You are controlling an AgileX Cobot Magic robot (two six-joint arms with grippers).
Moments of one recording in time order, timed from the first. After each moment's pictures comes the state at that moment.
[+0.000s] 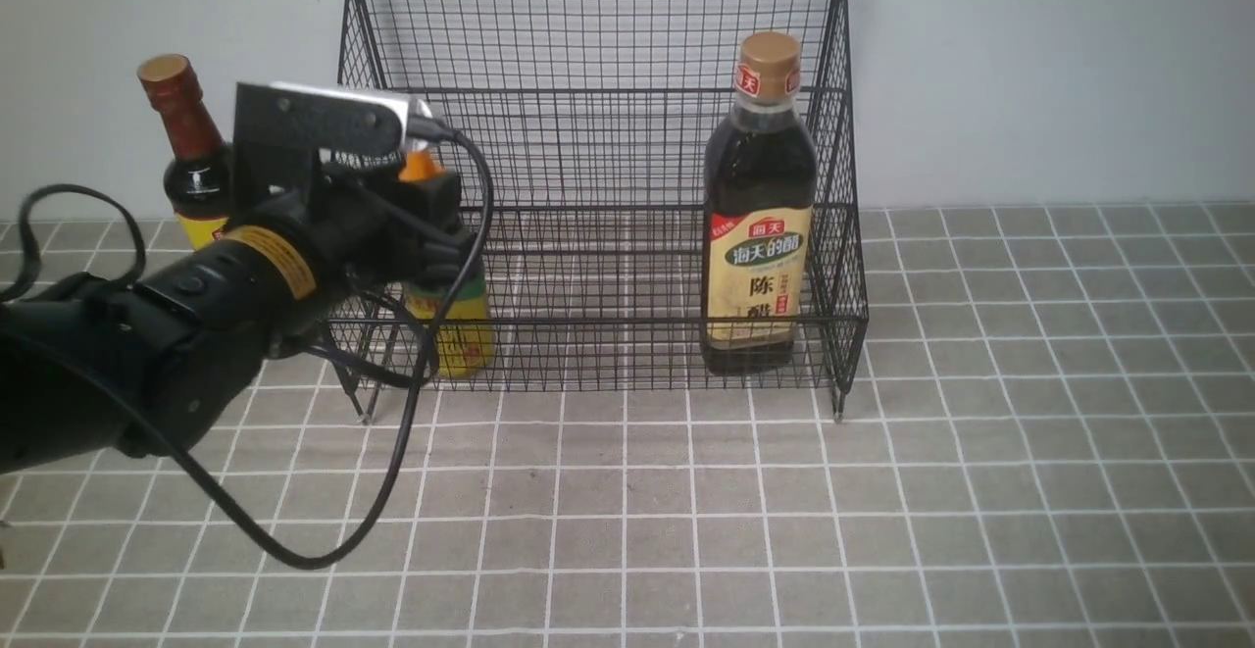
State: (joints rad) right arm -0.05 -0.01 0.02 0.00 0.37 0.02; left arm -0.23 1.62 -0.81 0.29 -0.51 -0.32
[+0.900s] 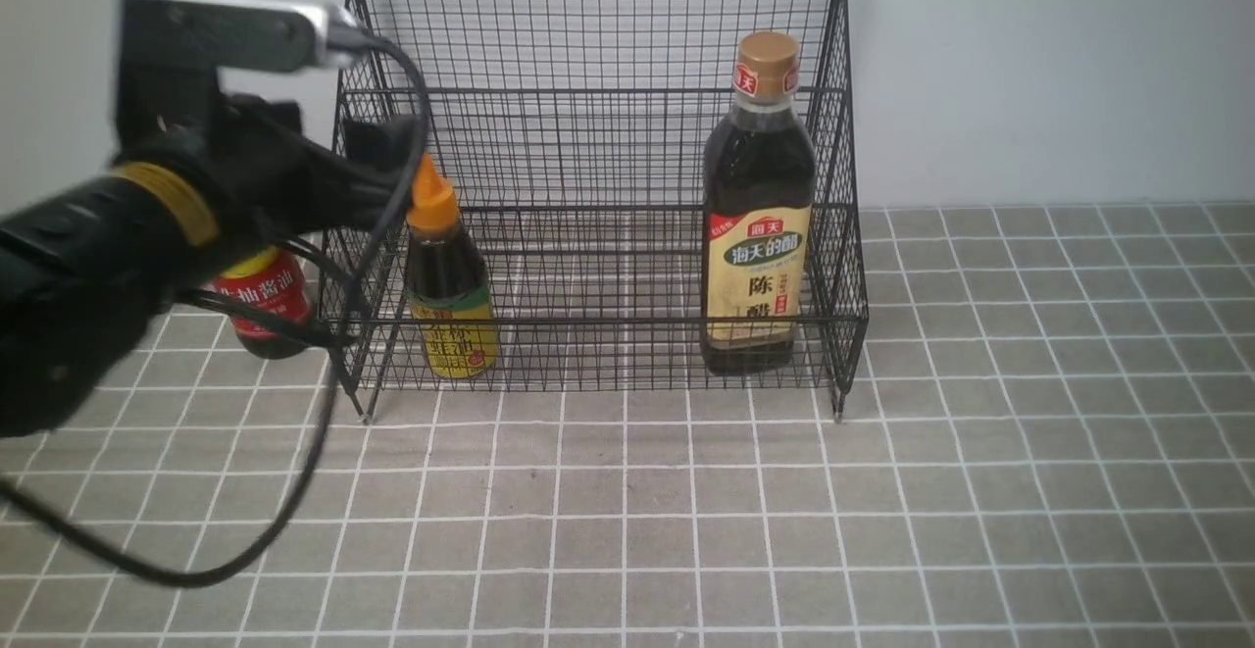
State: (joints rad) right arm -0.05 -0.01 0.02 0.00 0.37 0.02; left arm -0.23 1.30 -0.82 0.28 -0.18 -0.33
